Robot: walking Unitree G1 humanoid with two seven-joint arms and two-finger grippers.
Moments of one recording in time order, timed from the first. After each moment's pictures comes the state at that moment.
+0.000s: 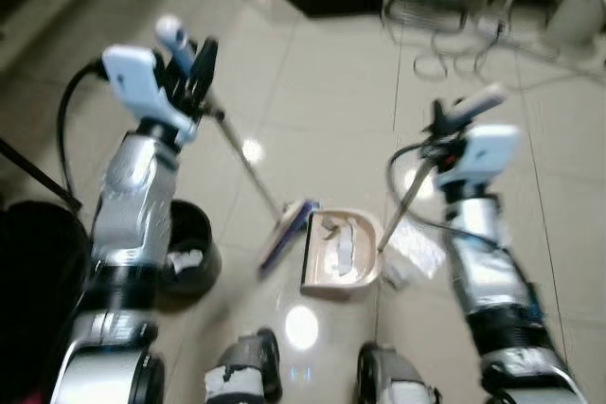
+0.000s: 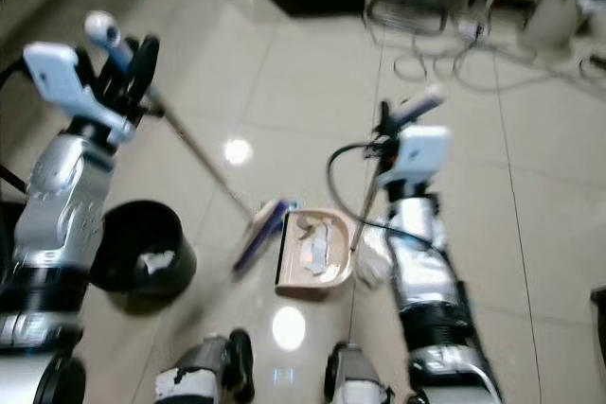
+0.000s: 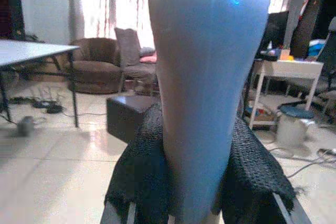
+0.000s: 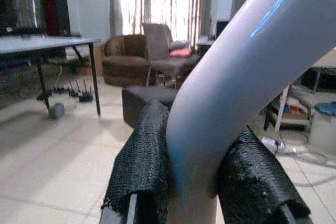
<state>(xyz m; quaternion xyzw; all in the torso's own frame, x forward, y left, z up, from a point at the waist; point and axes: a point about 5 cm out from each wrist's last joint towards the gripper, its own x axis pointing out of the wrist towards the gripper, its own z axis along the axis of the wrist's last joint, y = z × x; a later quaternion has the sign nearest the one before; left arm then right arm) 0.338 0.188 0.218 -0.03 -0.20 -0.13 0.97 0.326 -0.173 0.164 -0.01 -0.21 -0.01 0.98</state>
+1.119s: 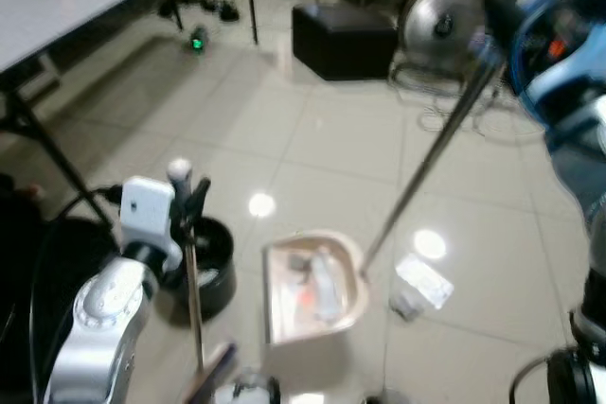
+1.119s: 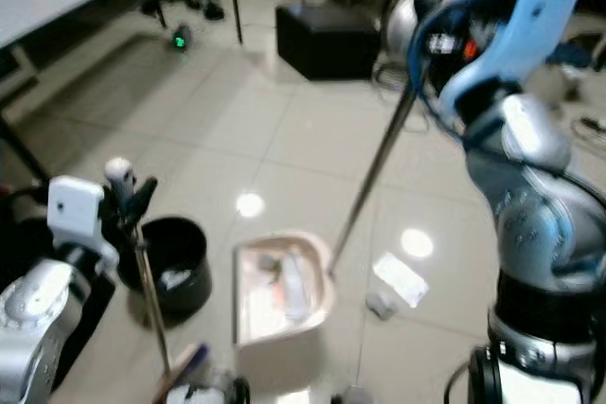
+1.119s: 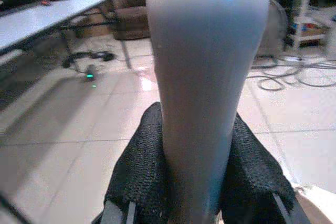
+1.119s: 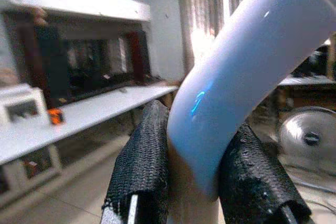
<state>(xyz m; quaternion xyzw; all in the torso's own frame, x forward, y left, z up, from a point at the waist) 0.247 0.197 0.138 0.07 0.00 -0.09 0.99 0.295 -0.190 0.315 0.08 -0.17 0.10 0.98</state>
